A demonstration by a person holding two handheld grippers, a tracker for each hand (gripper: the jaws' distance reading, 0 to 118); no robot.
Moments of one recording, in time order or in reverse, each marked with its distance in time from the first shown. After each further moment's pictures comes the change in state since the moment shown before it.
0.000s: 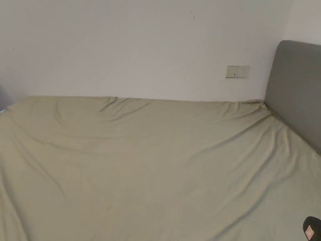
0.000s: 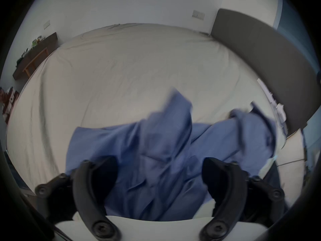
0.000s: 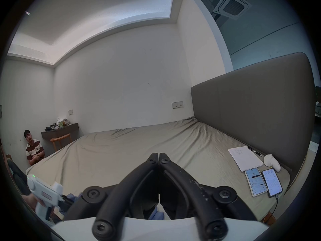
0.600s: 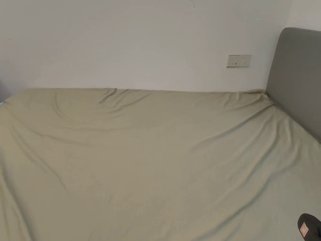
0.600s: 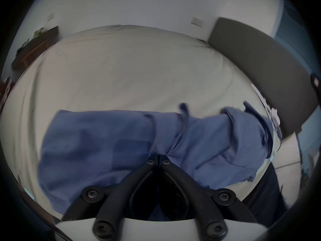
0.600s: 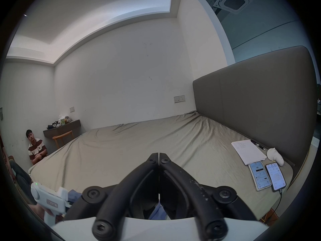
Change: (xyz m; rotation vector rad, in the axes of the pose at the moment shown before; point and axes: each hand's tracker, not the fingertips) left arm 0.041 -0.035 -0.034 -0.003 -0.018 -0.035; right arm -0.006 -0.011 -0.006 -0.046 0.019 -0.009
